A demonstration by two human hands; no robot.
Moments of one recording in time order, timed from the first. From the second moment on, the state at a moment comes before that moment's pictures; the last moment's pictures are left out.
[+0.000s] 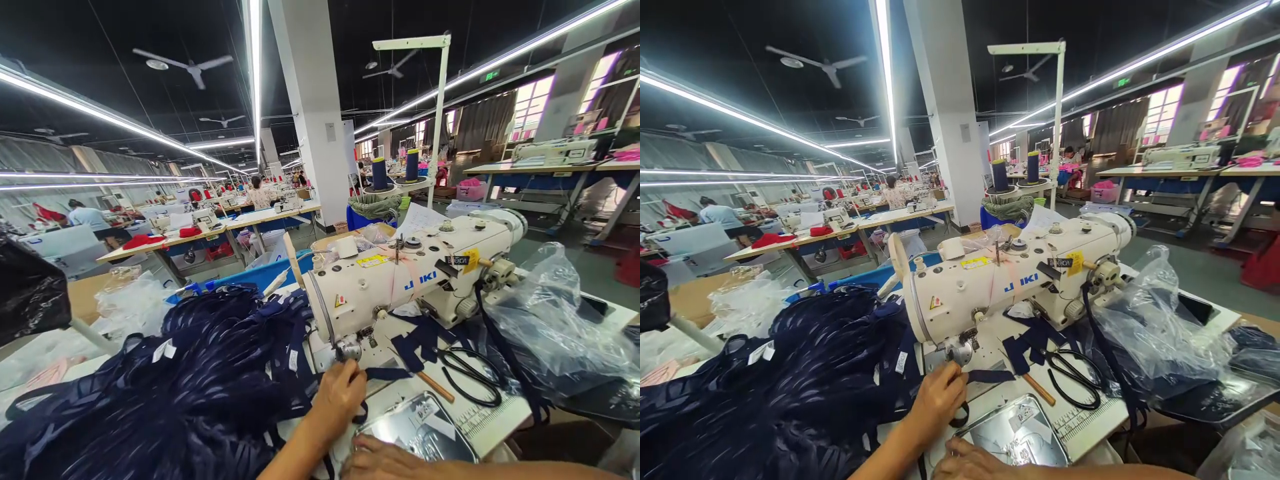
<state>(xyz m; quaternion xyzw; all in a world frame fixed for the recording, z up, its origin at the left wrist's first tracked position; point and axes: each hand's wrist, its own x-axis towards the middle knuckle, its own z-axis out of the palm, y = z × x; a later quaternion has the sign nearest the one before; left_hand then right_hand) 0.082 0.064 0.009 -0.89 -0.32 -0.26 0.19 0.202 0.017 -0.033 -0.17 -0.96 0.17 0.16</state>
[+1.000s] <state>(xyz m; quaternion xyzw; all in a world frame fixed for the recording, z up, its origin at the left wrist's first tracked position) 0.059 0.073 -0.003 -0.93 -0.27 -0.07 0.24 0.240 0.108 -0.029 -0.18 -0.96 -0.04 0.23</state>
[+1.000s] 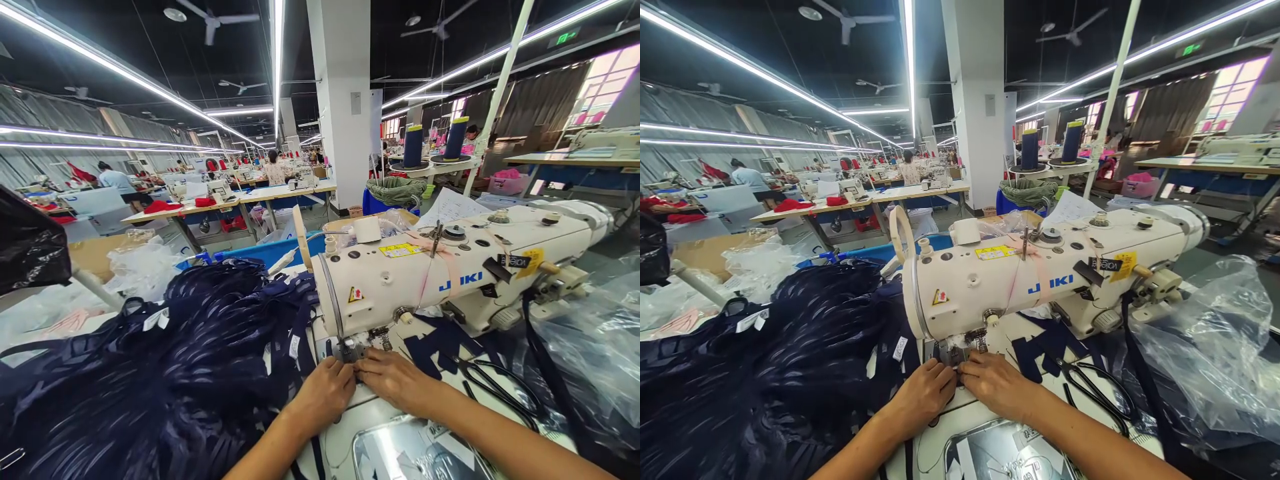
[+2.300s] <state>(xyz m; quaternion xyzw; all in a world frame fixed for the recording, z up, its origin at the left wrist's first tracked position) 0.031 0.086 -0.011 -0.89 -0.43 -0.15 0.07 0.230 0.112 -0.032 -0.24 -0.94 -0.10 0.21</state>
